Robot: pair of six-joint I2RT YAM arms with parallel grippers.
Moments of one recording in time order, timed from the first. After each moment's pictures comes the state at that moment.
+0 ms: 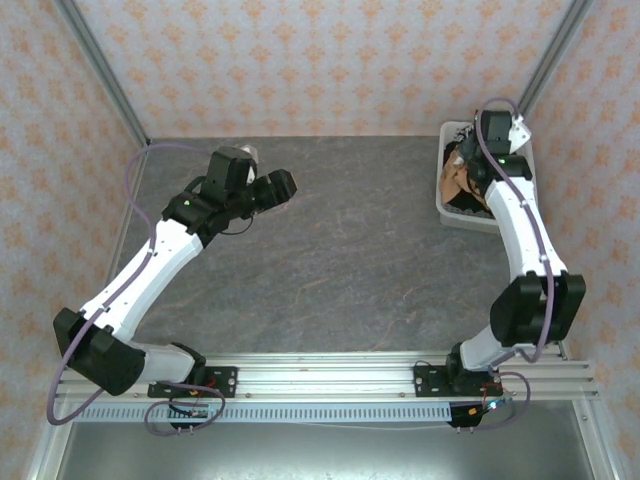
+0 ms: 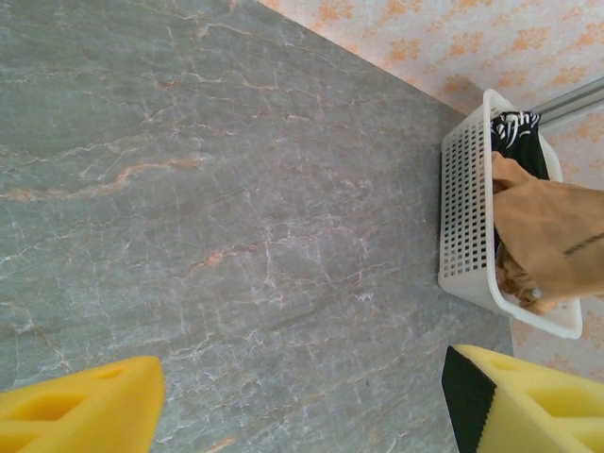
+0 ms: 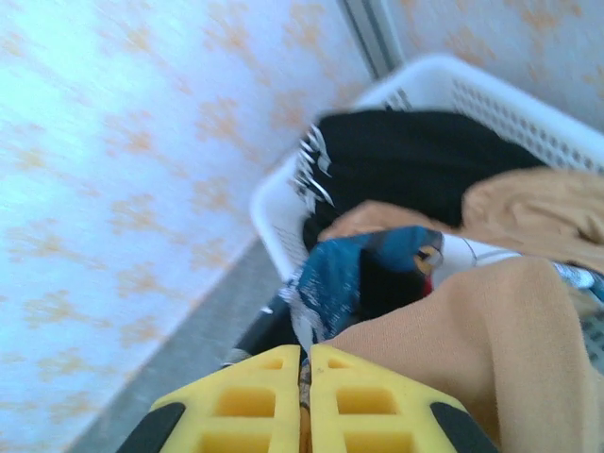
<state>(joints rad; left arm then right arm) -0.41 1.33 1.33 -0.64 0.05 -0.77 0.03 1.51 1.60 -0.62 0.34 0.77</state>
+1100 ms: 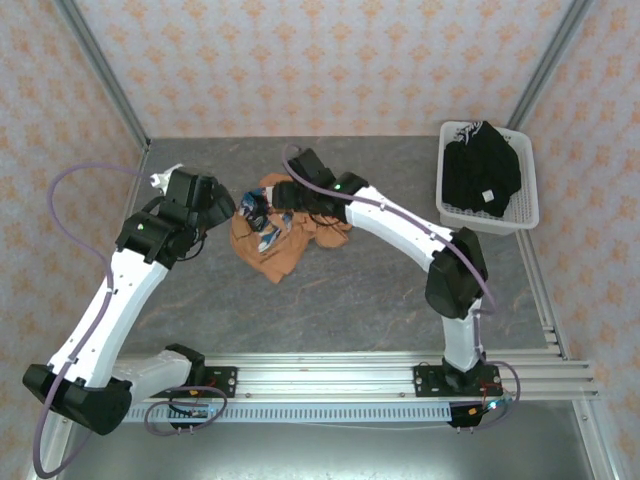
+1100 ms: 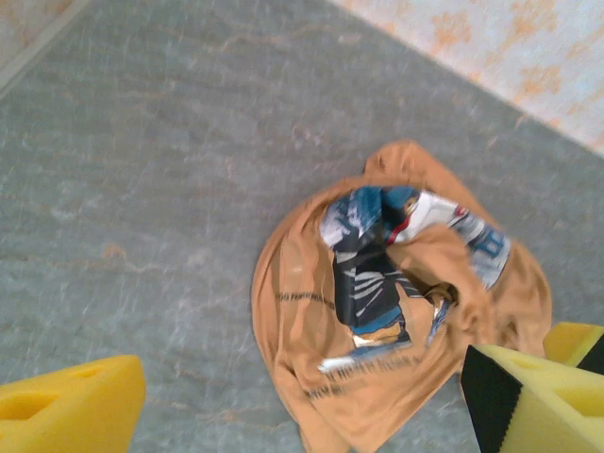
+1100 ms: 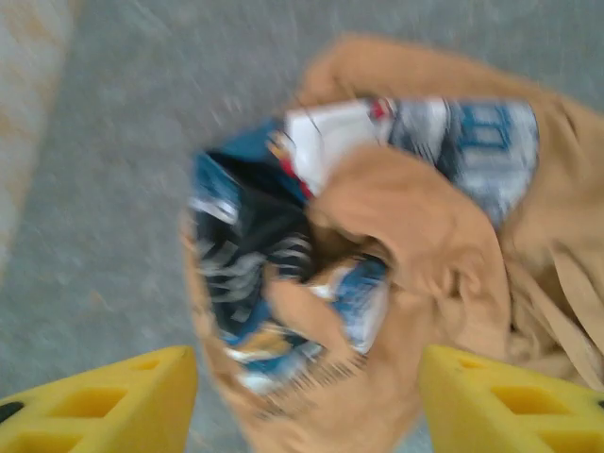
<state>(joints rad) -0.30 1.11 1.28 -1.01 -0.37 -0.76 0.80 1.94 1.77 -0.65 0.07 0.68</state>
